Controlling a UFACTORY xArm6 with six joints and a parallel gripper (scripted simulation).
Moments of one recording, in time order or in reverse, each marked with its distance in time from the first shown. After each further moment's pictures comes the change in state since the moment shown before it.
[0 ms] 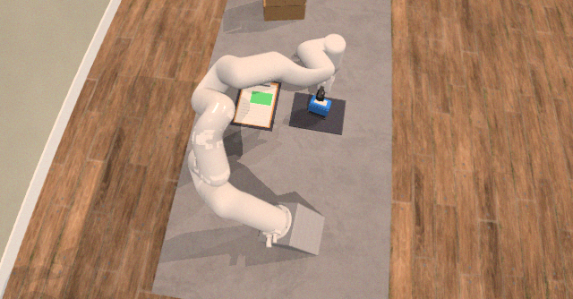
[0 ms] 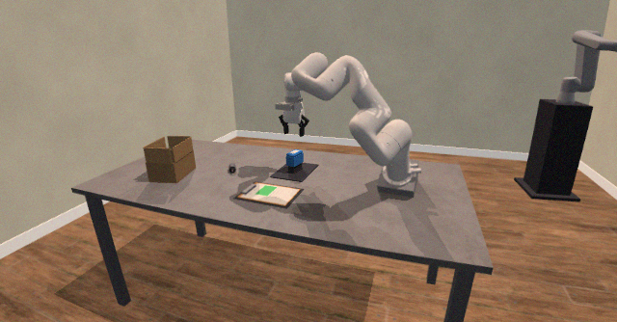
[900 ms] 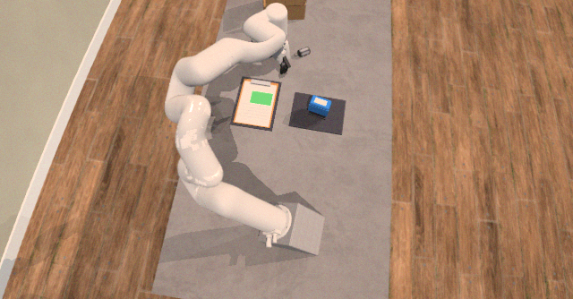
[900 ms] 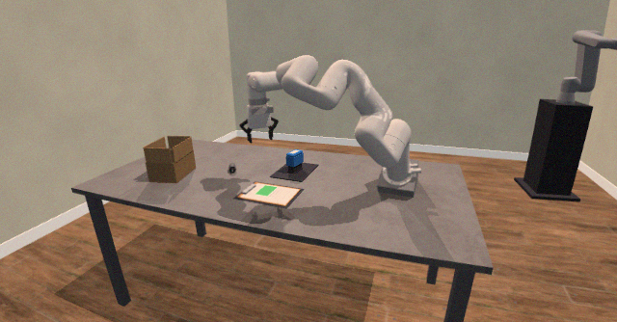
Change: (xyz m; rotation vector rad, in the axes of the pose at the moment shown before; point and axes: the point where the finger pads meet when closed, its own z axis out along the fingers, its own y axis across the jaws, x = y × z) arm 0.205 0.036 -0.019 0.016 -0.015 -0.945
